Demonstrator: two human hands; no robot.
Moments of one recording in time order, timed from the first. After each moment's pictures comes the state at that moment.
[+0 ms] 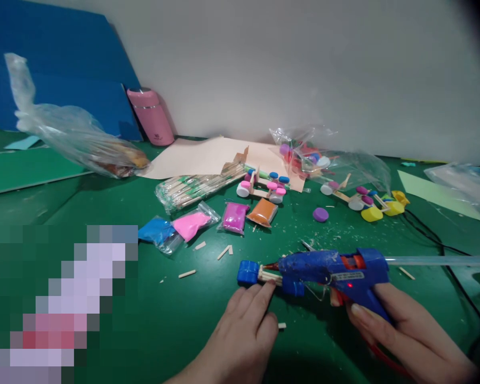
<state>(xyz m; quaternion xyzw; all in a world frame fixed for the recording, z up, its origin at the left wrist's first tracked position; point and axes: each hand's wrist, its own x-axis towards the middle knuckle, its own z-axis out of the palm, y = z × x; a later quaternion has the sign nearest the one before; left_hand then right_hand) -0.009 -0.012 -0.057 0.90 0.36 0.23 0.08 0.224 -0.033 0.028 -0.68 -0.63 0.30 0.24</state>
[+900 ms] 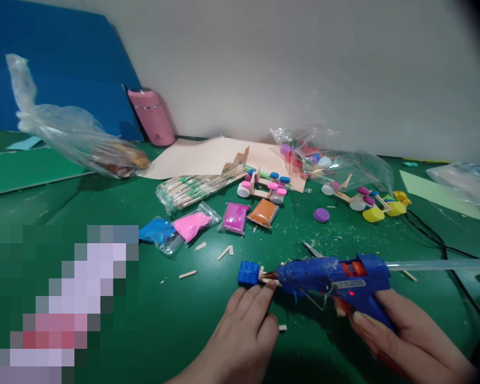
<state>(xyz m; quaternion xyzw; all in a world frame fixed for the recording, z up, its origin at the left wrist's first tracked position) -0.010 -0.010 -0.052 0.91 0.35 0.23 0.06 0.228 -0.036 0.026 -0.68 -0.63 0.32 0.18</state>
